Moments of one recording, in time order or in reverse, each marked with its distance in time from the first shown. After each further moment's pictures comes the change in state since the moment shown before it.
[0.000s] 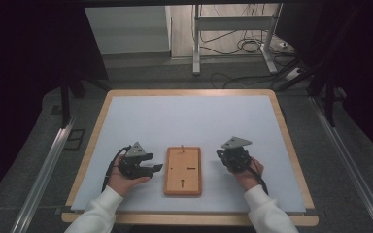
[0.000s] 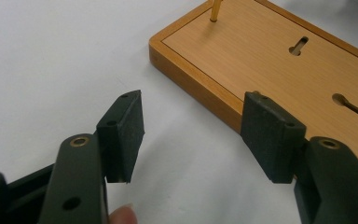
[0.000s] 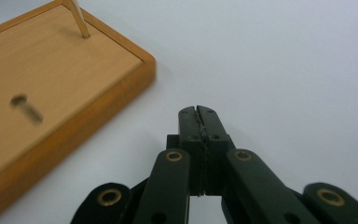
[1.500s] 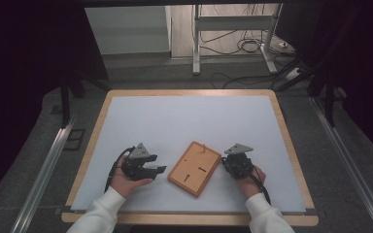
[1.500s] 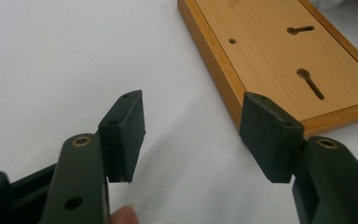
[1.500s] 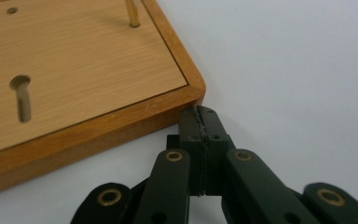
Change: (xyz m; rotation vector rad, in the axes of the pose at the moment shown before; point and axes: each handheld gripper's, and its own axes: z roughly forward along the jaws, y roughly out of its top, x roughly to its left) left arm -0.010 0.005 0.002 0.014 -0.022 0.018; right arm 0.004 -0.023 0.010 0.076 -0.055 0.070
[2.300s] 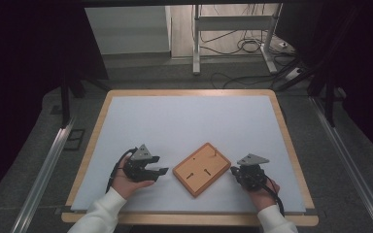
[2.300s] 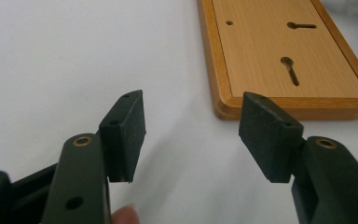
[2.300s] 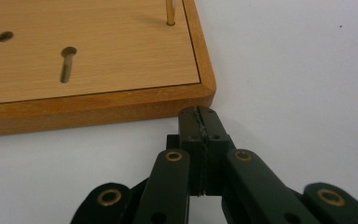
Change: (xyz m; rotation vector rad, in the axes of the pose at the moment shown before) left arm -0.008 0.002 0.002 -0.004 -0.021 0.026; right arm -0.004 -0.031 -0.040 -0.009 0.022 0.029
